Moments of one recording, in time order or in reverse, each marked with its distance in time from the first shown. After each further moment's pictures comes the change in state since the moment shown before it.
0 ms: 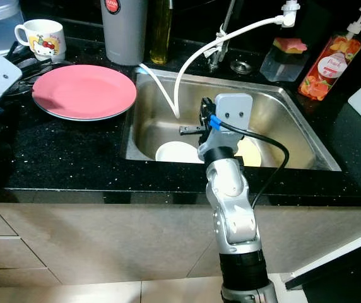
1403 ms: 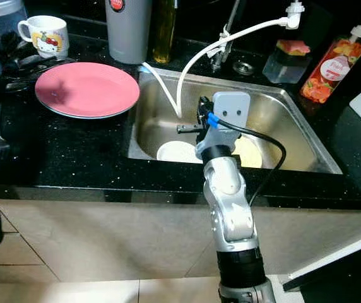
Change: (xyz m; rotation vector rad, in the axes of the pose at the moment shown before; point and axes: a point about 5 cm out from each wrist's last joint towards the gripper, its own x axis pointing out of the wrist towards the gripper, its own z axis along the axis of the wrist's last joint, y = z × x) left arm -0.017 0.018 0.093 -0.745 -0.456 0.112; right arm 0.001 0.002 -0.003 0.015 0.013 0.000
